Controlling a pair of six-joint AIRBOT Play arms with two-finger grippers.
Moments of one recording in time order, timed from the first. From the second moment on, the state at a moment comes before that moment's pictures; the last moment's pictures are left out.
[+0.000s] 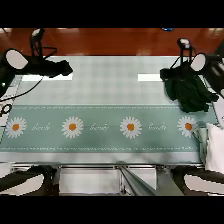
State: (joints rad) left arm -0.08 -1.31 1.27 1.25 -0.87 -1.51; right arm 0.05 -1.43 1.33 -1.52 0.90 1.64
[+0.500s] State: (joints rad) left arm 0.14 -1.18 1.11 1.29 -0.96 -1.48; right arm -0.28 -1.57 1.49 -1.63 0.96 1.63
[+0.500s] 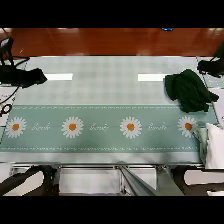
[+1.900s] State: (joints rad) left arm 0.20 -0.70 1.02 1.16 -0.85 -1.45; right arm -0.18 -1.10 1.83 -1.22 1.04 1.32
